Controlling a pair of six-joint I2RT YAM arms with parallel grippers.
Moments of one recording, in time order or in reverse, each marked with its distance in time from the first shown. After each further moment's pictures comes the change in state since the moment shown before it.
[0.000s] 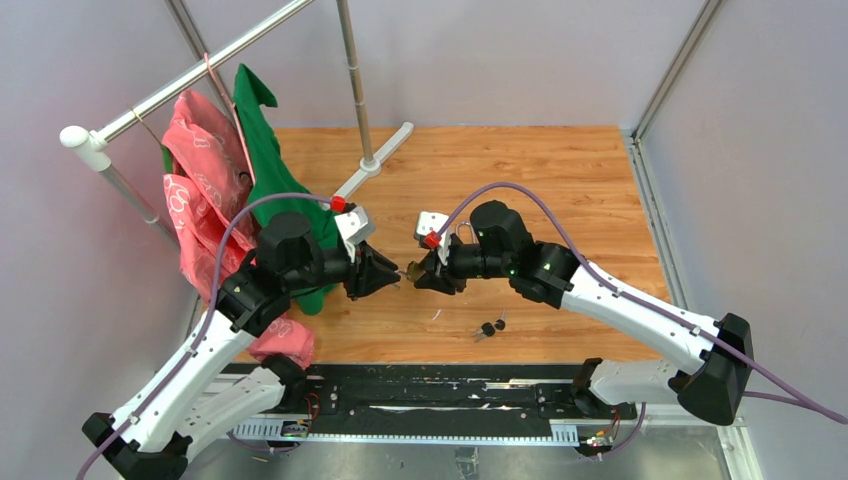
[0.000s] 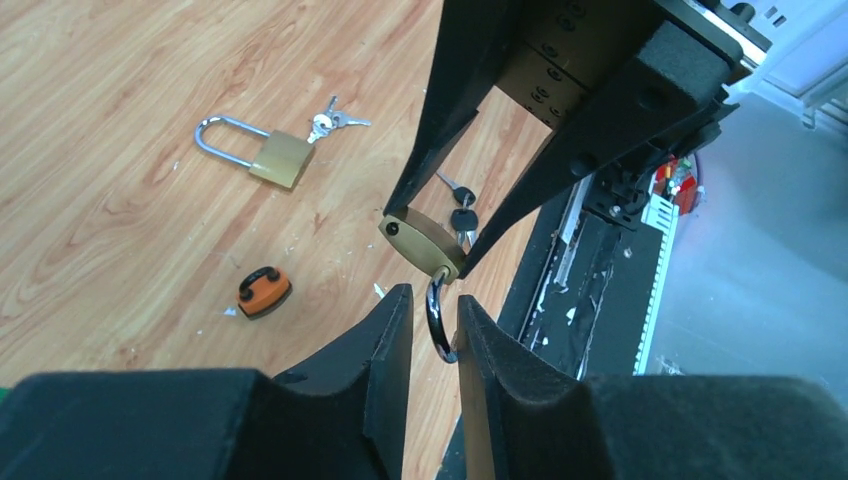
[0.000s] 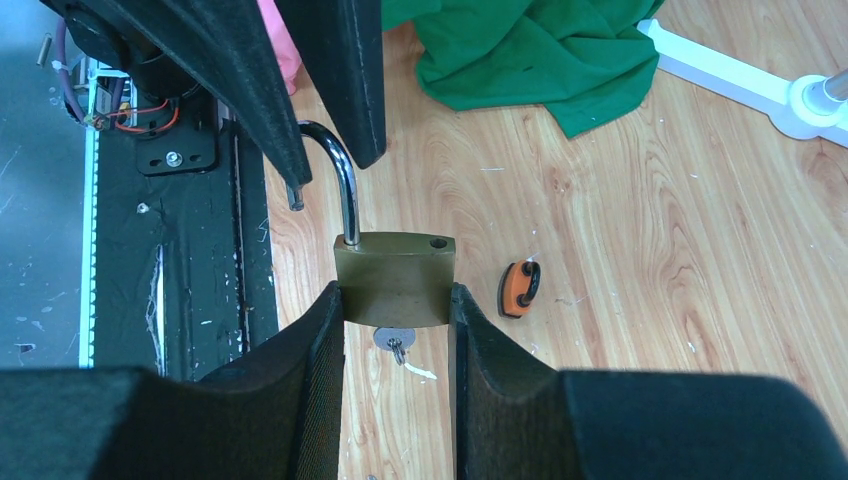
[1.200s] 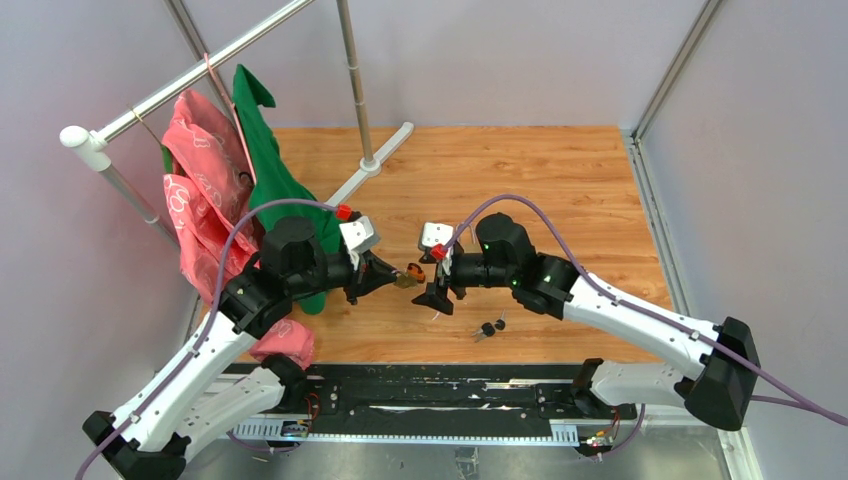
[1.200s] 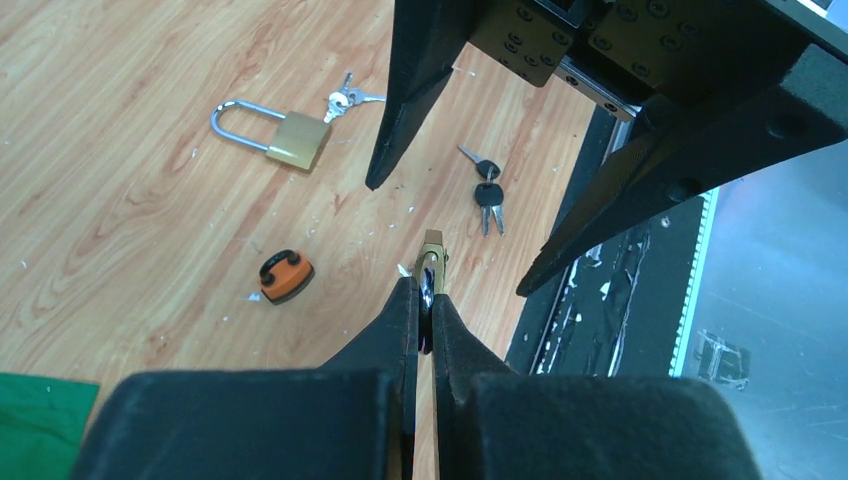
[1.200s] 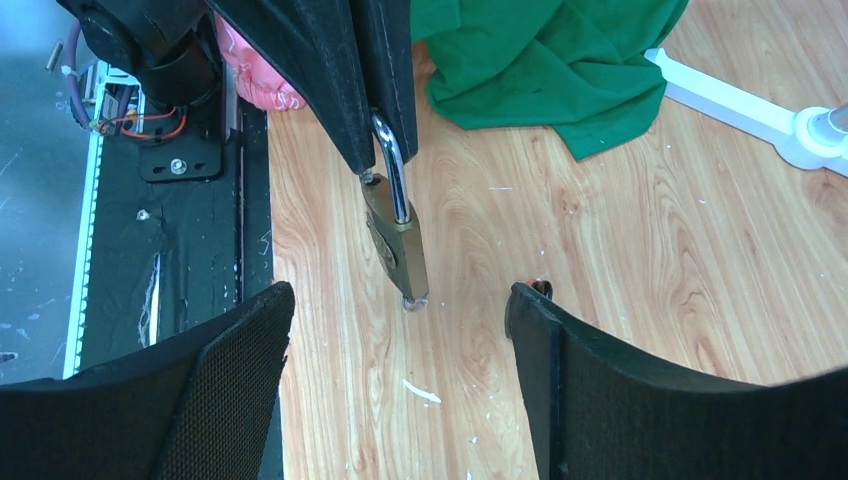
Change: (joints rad) left arm -0.015 -0.011 -0.030 -0.022 -0.023 0.103; right arm 0.009 -0.042 -0.118 0.142 -0.022 -0.007
